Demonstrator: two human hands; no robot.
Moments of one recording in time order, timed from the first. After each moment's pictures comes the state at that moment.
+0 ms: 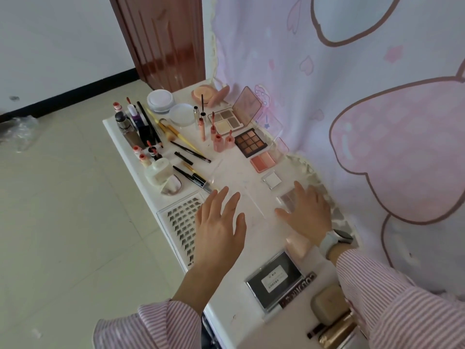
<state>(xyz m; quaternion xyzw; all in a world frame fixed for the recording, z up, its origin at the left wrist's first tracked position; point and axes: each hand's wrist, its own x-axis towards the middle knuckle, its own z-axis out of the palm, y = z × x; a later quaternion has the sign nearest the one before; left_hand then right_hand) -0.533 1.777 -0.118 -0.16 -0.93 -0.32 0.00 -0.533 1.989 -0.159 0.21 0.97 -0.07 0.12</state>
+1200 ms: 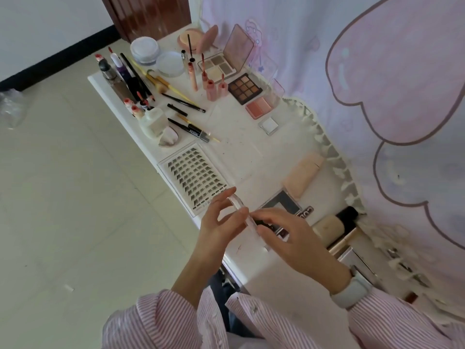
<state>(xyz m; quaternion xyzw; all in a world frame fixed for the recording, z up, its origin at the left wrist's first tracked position) -0.455 1.736 -0.122 0.07 -0.60 -0.73 -0.33 -0.396 1.886 -0.103 0.02 0.85 -0.52 0.06</state>
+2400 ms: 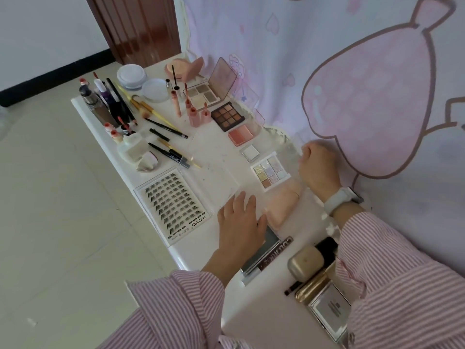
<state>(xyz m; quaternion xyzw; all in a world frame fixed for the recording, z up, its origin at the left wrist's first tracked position) -0.485 1.838 -0.162 -0.22 -0.94 -0.21 -0.18 -0.525 2.022 -0.106 0.27 0.93 -0.22 -0.06</state>
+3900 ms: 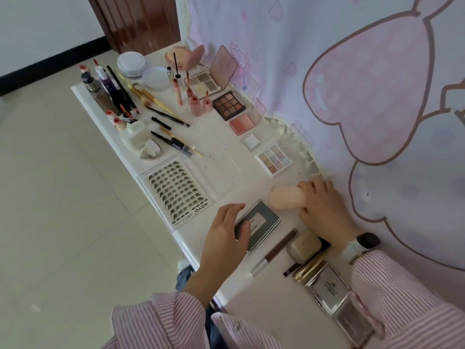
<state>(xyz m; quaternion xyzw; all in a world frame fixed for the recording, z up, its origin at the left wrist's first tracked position) -0.447 1.786 -0.146 -0.18 -0.86 -0.46 -0.11 -0.427 2.007 -0.122 0.09 0.99 0.04 0.13</state>
